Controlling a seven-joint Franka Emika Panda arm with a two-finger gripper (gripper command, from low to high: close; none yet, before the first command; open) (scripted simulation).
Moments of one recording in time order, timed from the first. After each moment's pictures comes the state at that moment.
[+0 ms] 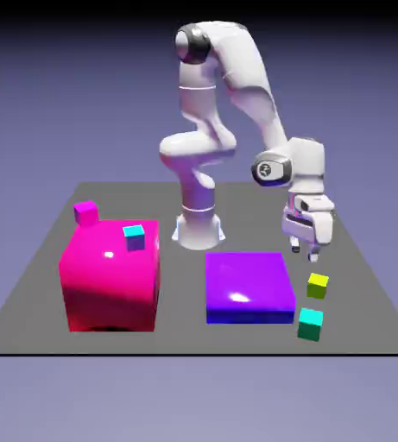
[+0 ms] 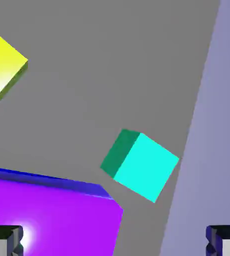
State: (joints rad) arm 0.47 0.06 0.21 -2.58 -0.62 2.77 -0.09
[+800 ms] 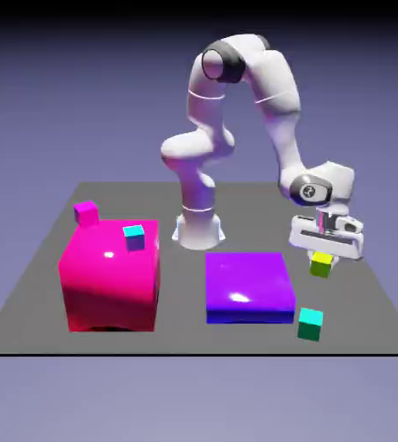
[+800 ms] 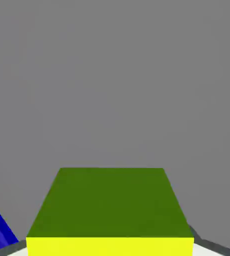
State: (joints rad) arm 0.49 0.27 0.30 -2.40 -0.72 2.57 -0.26
